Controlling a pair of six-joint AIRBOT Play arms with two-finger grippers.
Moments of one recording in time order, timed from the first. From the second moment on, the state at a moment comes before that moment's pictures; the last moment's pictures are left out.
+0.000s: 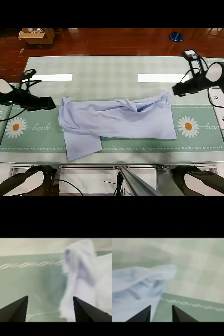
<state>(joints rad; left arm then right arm) 0.20 -1.18 0.92 1.33 -1.15 -1.31 -0.01 -1.22 1.12 -1.67 1.13 1.41</state>
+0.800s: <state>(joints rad) 0.39 -1.37 0.70 0.83 -1.33 -0.81 -0.51 -1.19 0.88 -1.08 1.39 1.15</state>
